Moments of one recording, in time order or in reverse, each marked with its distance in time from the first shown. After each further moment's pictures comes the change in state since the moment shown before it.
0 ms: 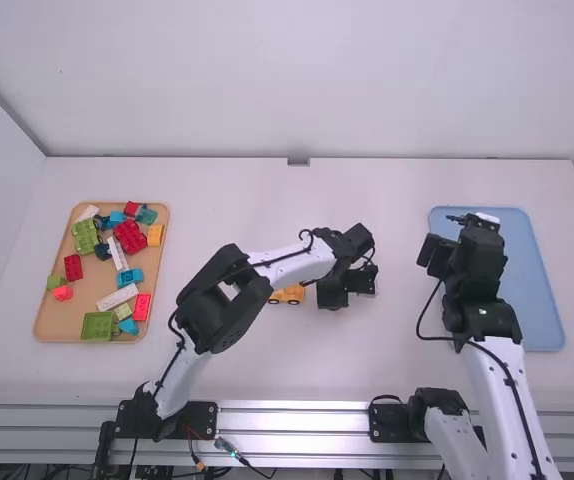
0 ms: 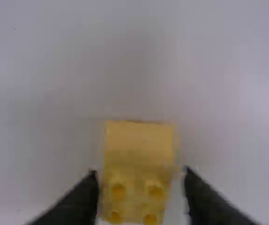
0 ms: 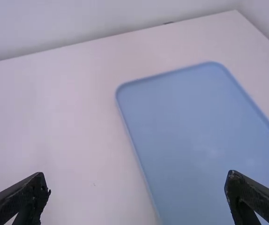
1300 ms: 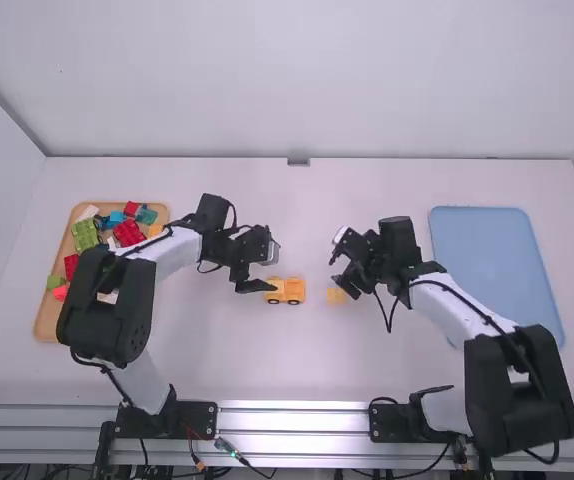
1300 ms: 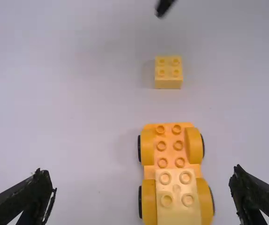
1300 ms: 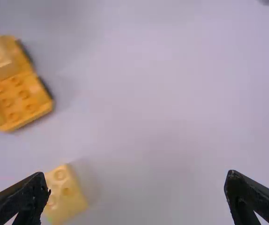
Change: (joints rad) left arm 0.631 -0.420 -0.636 0.472 0.763 0.573; right arm 0.298 0.562 0.000 0.235 -0.654 -0.874
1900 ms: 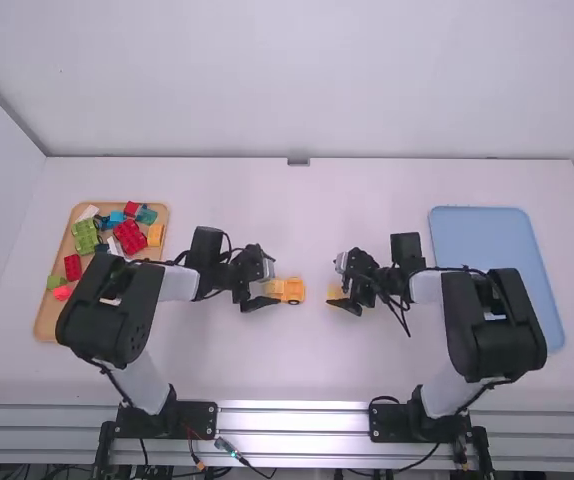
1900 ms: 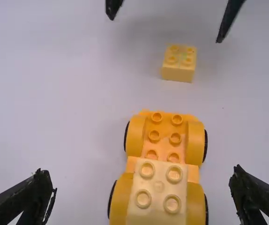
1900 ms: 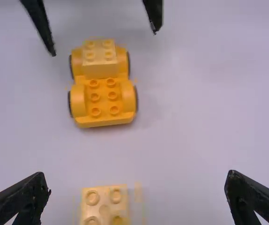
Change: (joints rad) left arm -0.001 -0.003 -0.324 0.549 0.000 -0.315; right arm -0.145 0.282 -0.083 0.209 -0.537 -0.364
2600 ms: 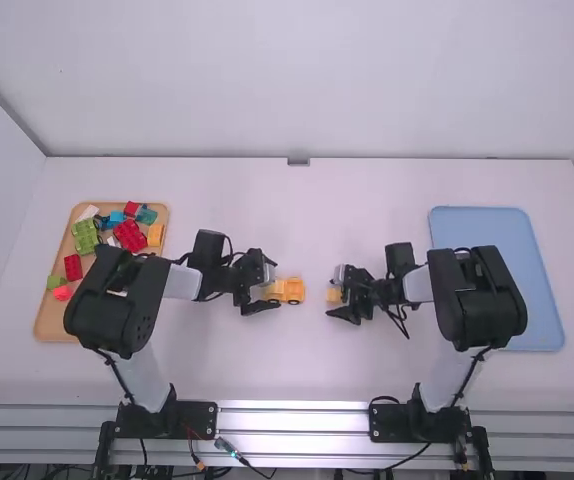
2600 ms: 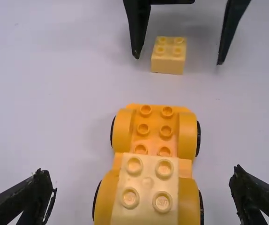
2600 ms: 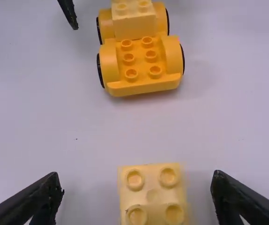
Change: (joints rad) left arm 0.000 0.058 0.000 0.035 0.029 0.058; right arm 0.002 0.162 0.013 0.002 -0.028 -0.038
